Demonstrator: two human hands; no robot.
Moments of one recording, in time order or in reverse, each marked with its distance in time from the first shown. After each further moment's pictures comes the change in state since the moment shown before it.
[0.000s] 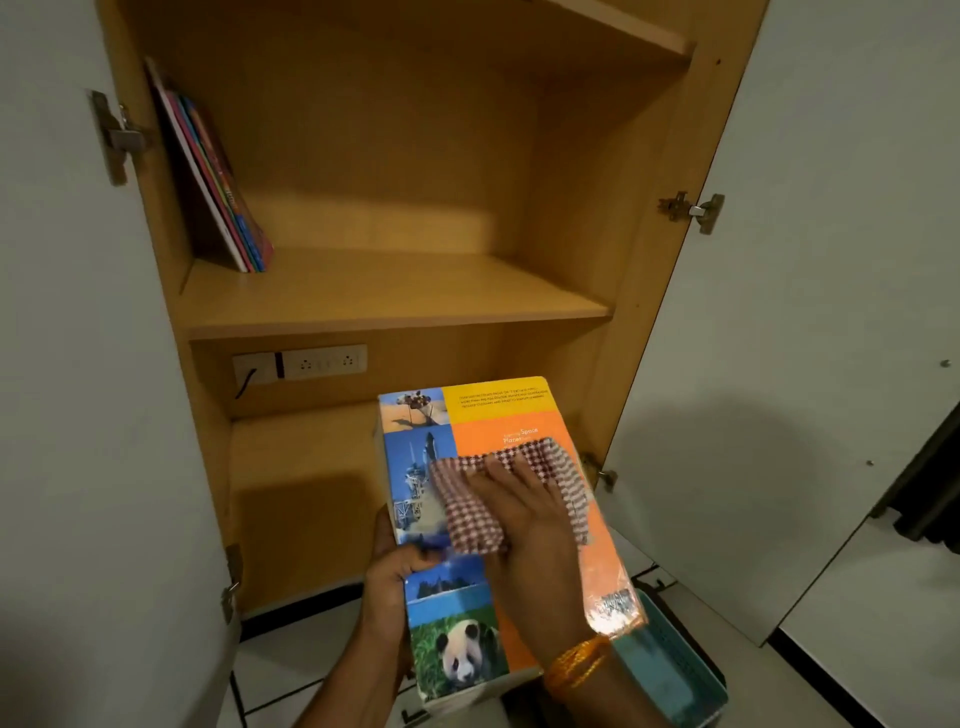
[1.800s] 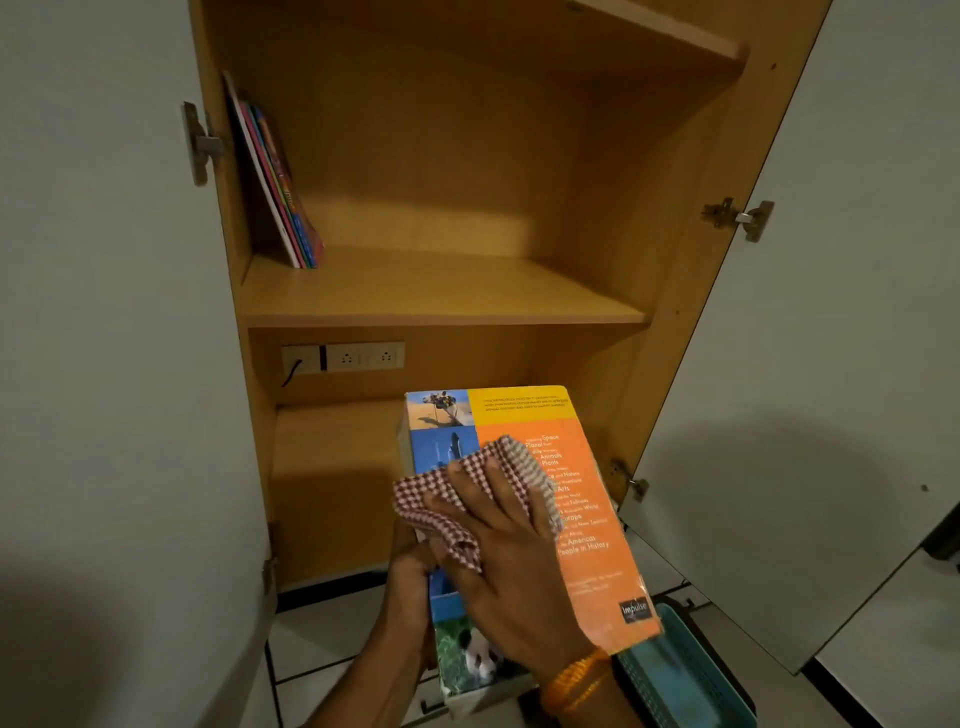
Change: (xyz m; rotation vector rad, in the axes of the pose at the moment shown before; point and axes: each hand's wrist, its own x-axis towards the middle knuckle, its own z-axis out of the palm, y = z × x) left_hand -0.026 -0.003 0.013 0.060 0.079 -0.015; right_hand -0.010 -0.027 0.008 -0.142 -0.322 -0.177
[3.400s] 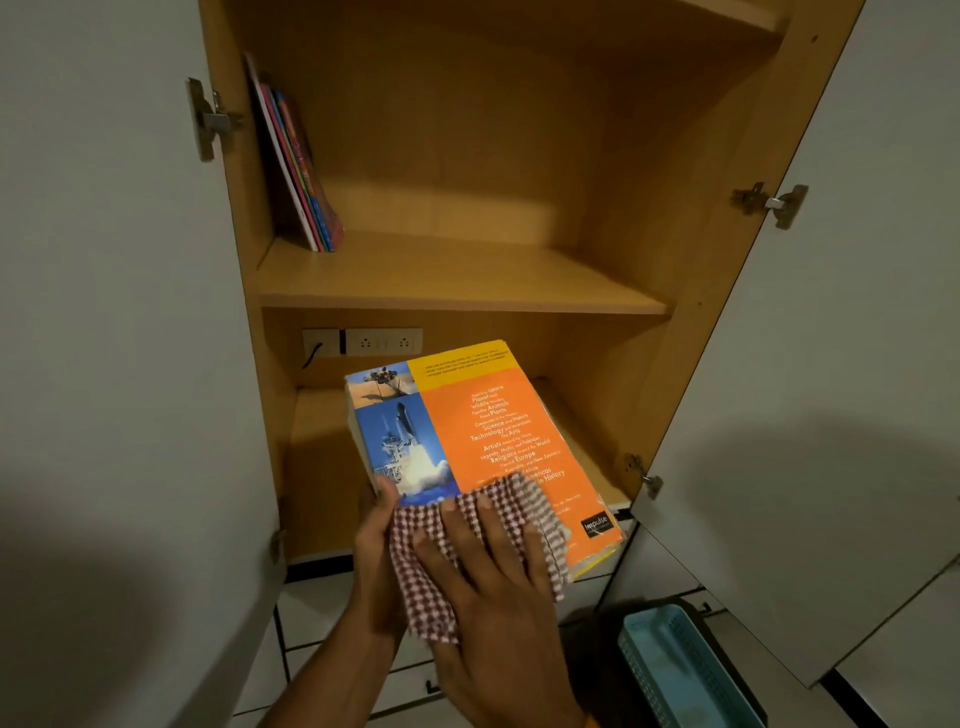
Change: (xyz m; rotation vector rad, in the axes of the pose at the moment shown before) left_hand 0.030 -0.006 -0.012 -0.412 -0.094 0.293; right_hand -0.053 0.000 0.013 -0.191 0.049 -0.132
